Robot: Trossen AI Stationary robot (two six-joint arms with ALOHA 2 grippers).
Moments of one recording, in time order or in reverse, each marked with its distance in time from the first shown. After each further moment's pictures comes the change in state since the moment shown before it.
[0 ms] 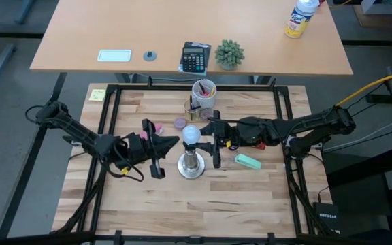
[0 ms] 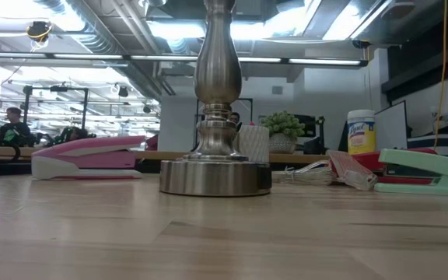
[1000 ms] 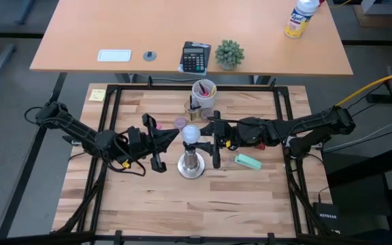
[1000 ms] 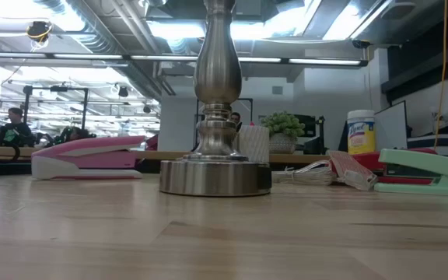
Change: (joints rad) left arm 0.050 0.000 0.000 0.051 0.024 -0.029; right arm 0.000 0.000 -0.001 0.012 0.013 0.019
